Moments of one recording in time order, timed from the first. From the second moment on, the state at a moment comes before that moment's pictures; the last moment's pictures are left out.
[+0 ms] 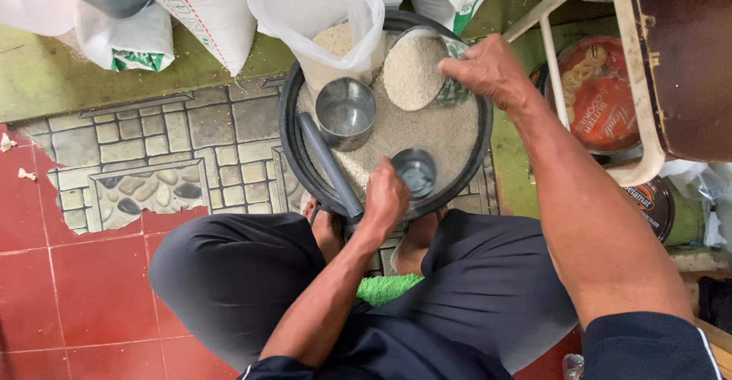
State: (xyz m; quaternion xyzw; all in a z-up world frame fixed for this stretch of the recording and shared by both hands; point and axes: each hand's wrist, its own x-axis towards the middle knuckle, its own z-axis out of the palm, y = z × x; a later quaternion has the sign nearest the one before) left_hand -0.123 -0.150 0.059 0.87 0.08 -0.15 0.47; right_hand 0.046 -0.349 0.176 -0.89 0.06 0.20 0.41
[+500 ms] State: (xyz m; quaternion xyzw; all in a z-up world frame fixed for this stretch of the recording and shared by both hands) left_hand -0.030 -0.171 -0.024 0.92 0.14 -0.08 0.34; right_hand -0.030 -0.379 0.221 -0.90 0.00 0.05 0.44
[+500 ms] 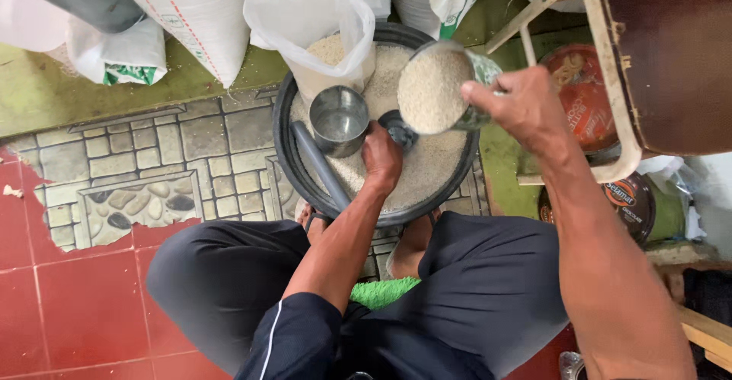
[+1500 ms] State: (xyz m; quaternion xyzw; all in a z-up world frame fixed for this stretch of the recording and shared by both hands) left_hand -0.053 -0.023 0.158 0.87 -0.05 -0.17 0.47; right_hand -0.026 -0.389 0.202 -0.93 -0.09 -0.04 0.35
